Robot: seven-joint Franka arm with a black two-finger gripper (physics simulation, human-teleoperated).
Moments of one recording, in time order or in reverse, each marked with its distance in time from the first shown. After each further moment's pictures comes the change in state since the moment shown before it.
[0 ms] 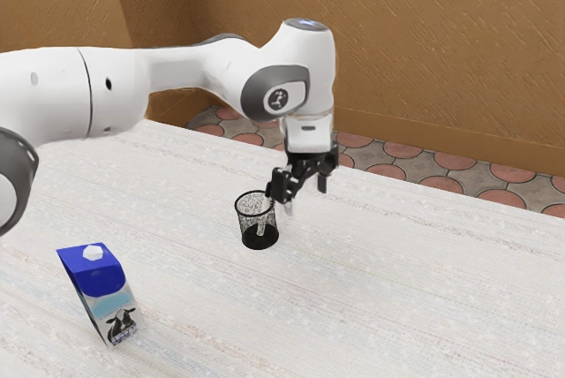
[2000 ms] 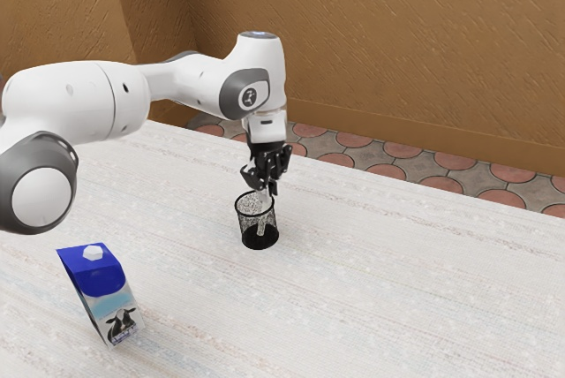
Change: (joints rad) arm 0.026 0.171 0.225 0.152 -0.107 0.028 0.169
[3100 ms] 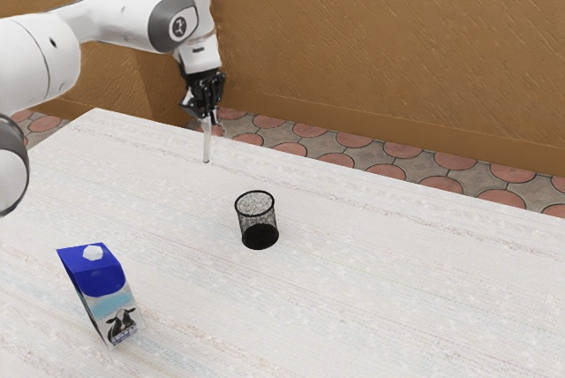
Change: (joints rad) arm 0.033 -0.199 0.174 0.014 -0.044 -0.028 0.018
